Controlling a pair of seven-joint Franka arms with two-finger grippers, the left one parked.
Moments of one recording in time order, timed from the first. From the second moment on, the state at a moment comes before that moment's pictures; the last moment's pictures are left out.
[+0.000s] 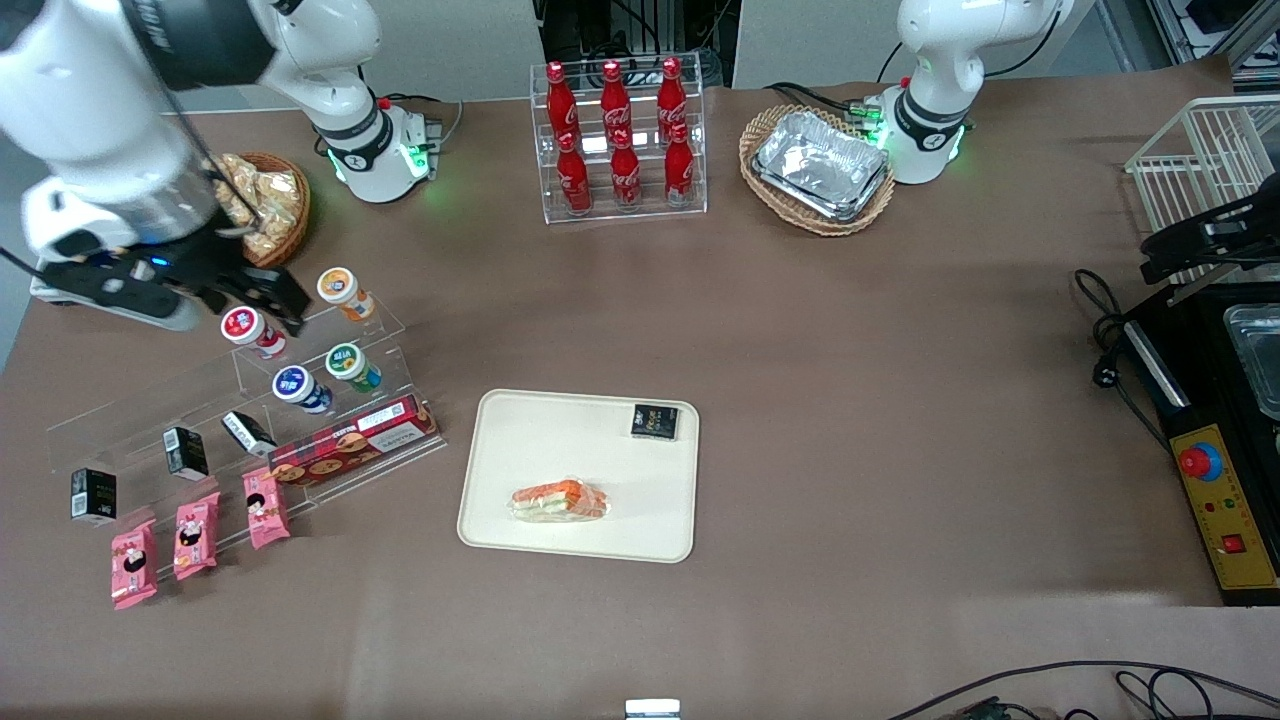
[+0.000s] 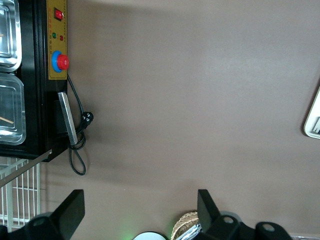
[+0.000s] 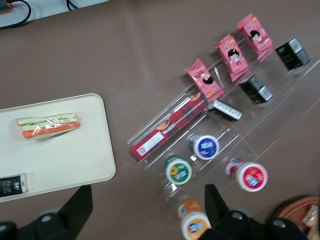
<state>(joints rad) 0.13 -0.14 0.09 -1.79 -0.10 1.78 0.53</state>
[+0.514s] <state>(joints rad) -0.06 -0.17 0.04 -1.80 -0.10 1.79 0.07</state>
